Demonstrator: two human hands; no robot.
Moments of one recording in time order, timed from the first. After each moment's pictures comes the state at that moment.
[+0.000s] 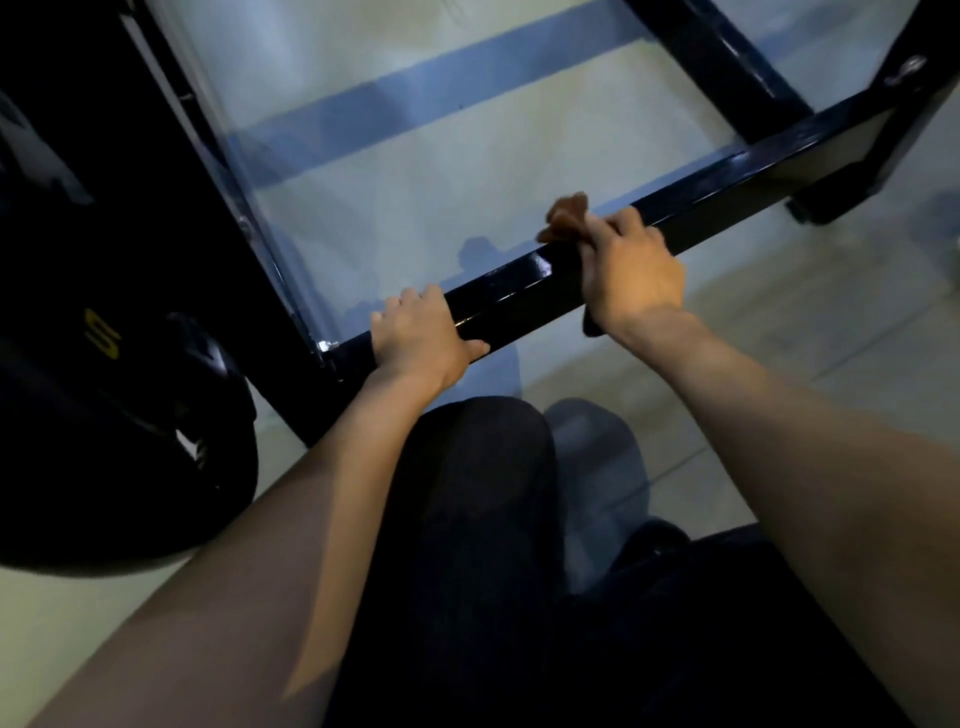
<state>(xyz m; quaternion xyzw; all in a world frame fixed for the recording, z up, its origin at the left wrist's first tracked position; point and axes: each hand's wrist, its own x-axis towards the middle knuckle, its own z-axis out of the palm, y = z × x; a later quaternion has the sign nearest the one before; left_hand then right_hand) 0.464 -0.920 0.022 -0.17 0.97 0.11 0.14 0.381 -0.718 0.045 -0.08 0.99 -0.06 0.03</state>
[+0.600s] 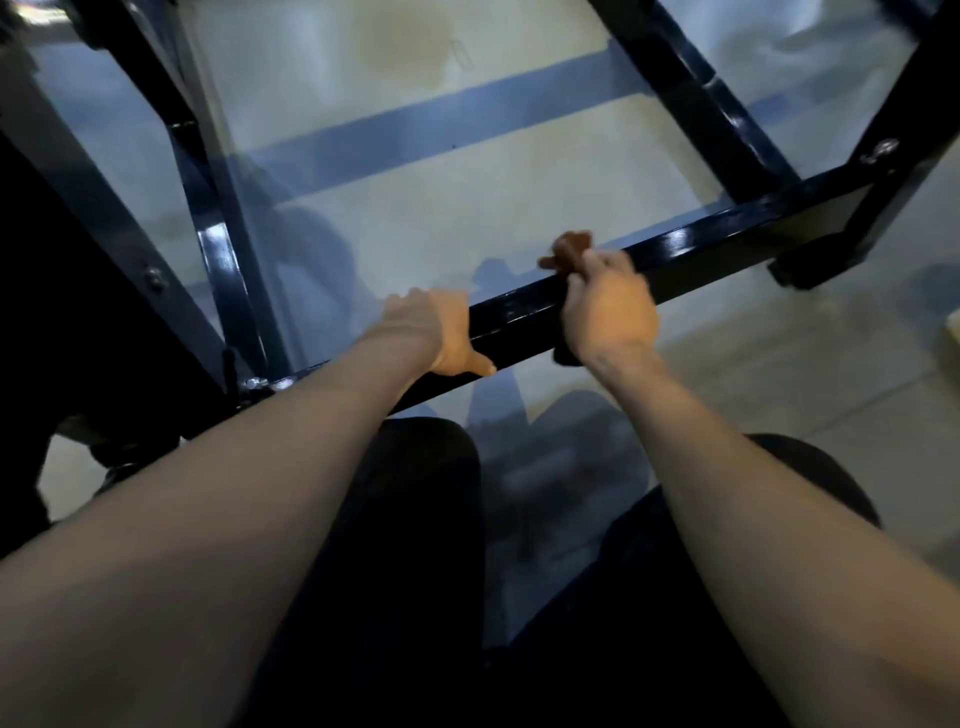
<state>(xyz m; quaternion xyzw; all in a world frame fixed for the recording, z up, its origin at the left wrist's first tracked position) 0.387 -0.866 0.068 -0.08 0.95 0.09 0.29 0.335 -0.682 0.044 -0.03 0.99 -0.15 0.03</state>
